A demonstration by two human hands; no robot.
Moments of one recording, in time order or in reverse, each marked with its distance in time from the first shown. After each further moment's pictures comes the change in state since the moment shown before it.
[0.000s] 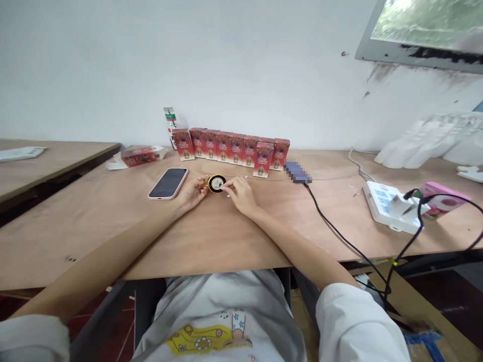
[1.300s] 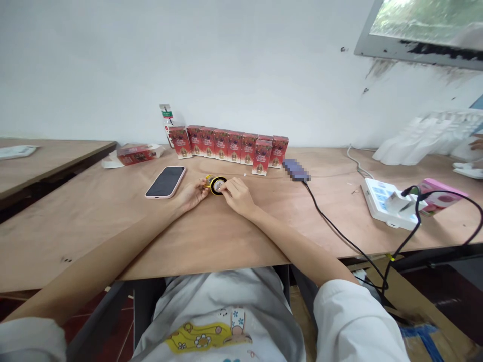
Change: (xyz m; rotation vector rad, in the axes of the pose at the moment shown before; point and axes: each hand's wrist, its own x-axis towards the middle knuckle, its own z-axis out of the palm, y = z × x) left_hand -0.001 -0.006 0.002 0.030 -0.049 -0.058; right_hand -0.006 -0.001 0.004 -0.126 -0.063 -0.117
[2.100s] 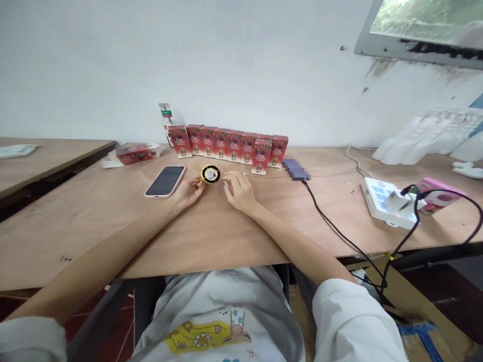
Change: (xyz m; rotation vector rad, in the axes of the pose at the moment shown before) left_hand 0.008 0.009 -0.007 -0.205 0.106 -0.048; right_hand 0.005 -0.005 -0.012 -0.090 0.031 0.029
